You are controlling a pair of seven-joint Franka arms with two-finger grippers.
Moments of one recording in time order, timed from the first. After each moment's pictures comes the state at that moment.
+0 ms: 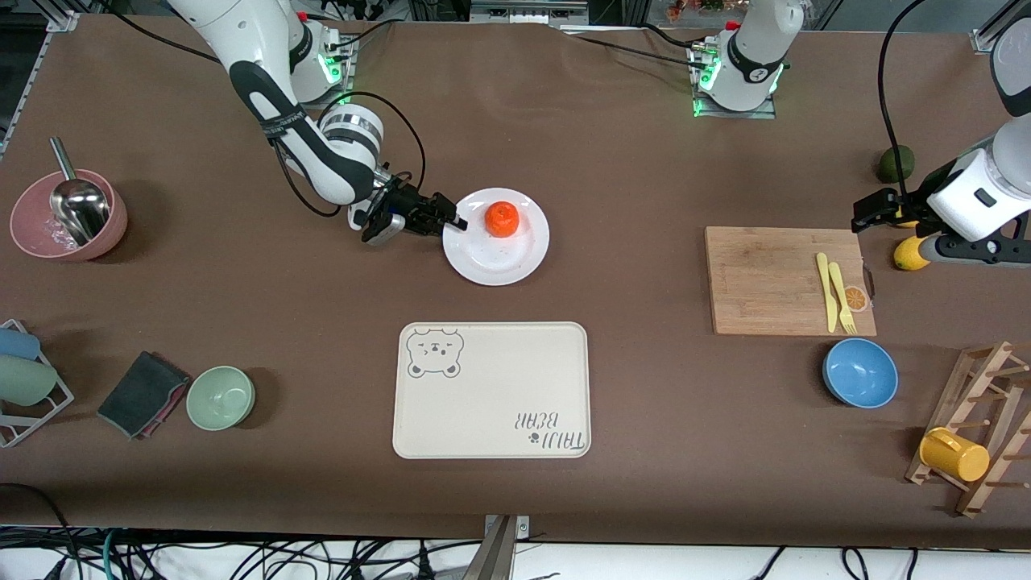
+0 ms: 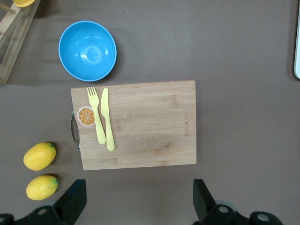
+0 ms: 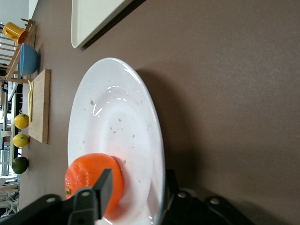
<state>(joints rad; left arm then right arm) 0.00 0.05 0.03 -1.74 0.00 1.67 0.09 0.07 0.48 0.56 -2.33 2.09 2.71 -1.46</state>
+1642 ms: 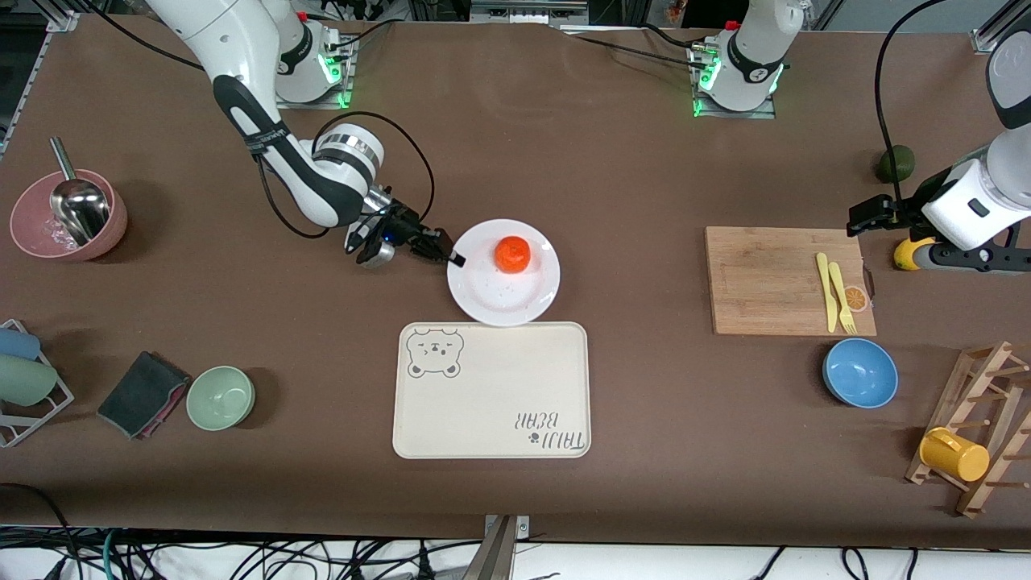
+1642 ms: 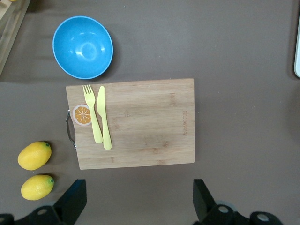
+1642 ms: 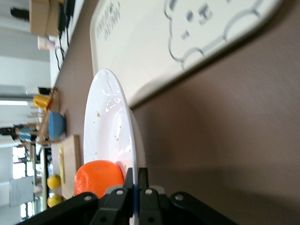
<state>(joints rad) 0.00 0.07 0.03 -1.72 -0.01 1.66 0.09 0.05 0.53 0.55 -2.11 2.16 2.75 -1.29</state>
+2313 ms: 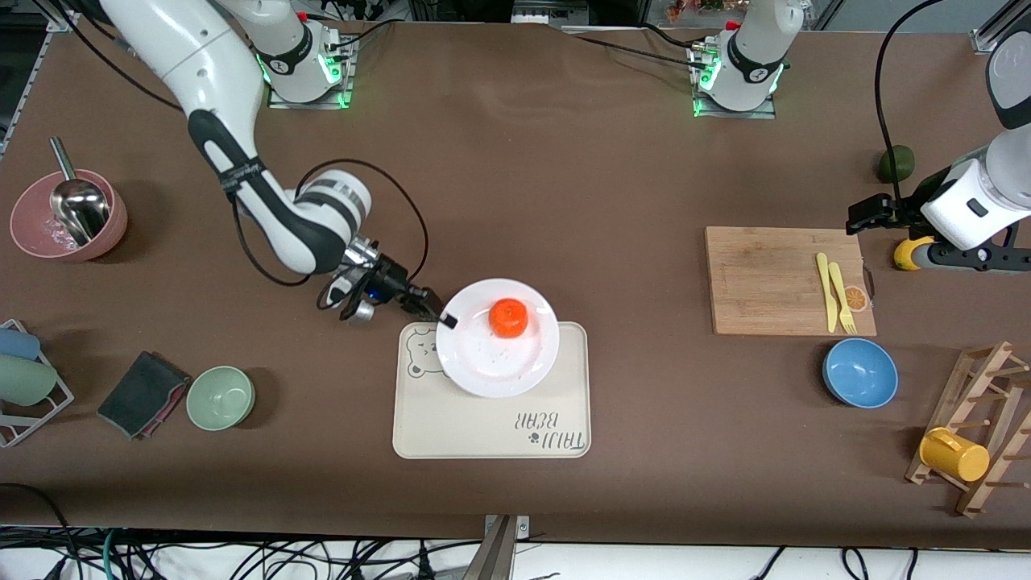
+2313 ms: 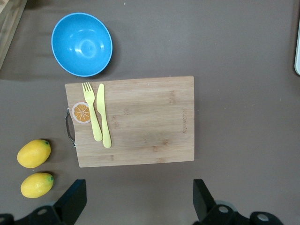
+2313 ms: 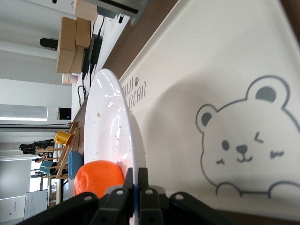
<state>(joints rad) 0.00 0.07 0.03 -1.72 -0.01 1.65 0.09 -0.01 0.73 0.53 -1.80 1.87 2.77 -1.14</state>
